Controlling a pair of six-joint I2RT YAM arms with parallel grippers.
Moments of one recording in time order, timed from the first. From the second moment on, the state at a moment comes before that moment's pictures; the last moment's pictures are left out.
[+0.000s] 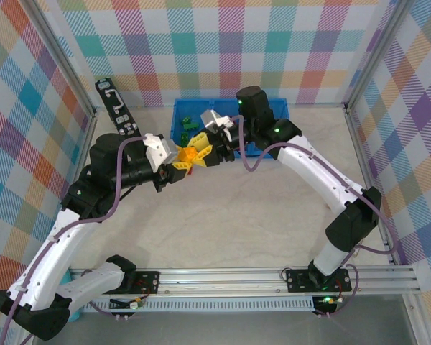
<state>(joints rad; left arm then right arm) -0.48 0.94 1.19 -0.54 0.57 0.34 0.67 1.67 1.72 -0.50 -1.23 -0.45</state>
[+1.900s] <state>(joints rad) -0.50 1.47 0.90 -0.43 -0.23 -0.11 0.19 2.17 1.78 -0.49 -0.06 -0.32</state>
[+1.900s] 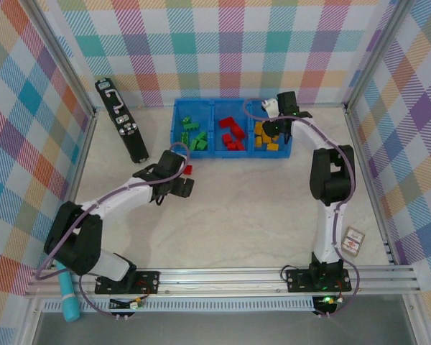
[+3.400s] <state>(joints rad) -0.51 1.95 1.24 -0.42 -0.30 -0.25 0.19 1.98 1.79 -0.49 -0.20 -0.27</state>
